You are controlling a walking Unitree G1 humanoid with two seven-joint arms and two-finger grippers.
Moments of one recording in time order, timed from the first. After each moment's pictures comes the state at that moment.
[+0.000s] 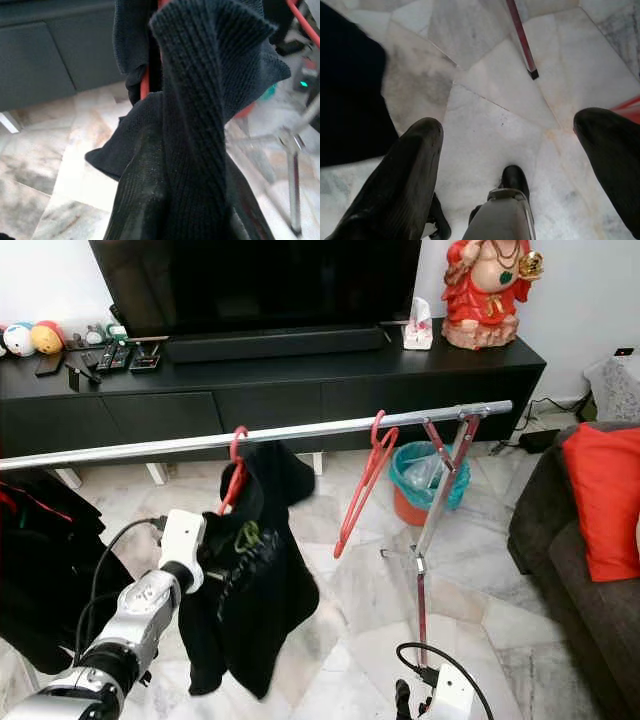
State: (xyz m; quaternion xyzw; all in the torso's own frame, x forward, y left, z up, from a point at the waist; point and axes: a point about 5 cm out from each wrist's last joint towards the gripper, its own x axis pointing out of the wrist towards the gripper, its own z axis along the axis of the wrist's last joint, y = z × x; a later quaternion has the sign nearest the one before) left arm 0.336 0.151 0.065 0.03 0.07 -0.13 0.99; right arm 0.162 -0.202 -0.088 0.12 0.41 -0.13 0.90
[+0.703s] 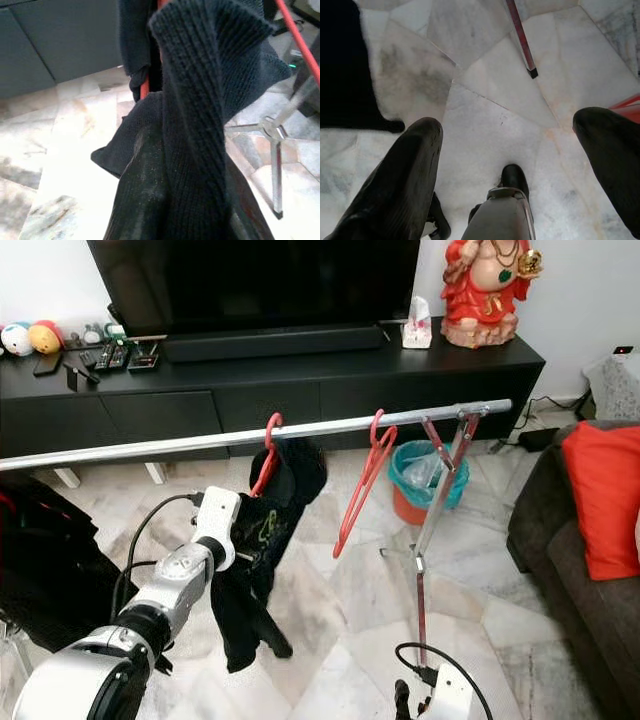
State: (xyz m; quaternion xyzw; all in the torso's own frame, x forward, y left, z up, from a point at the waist) left arm 0.360 0.112 0.081 0.04 0.12 -0.16 0.98; right arm 0.163 -0.201 -0.088 0.12 0.41 -0.13 0.90
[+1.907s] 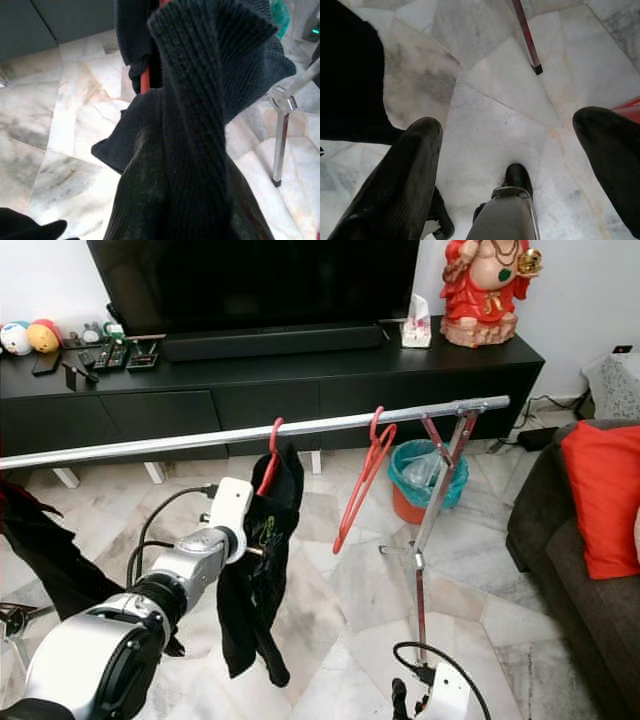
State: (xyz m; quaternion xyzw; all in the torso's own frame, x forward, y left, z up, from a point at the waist) left arm 0.366 0.105 0.079 0.05 0.20 -0.13 0.97; right arm 0.164 -0.198 -0.088 0.12 0.40 -0.12 0.90
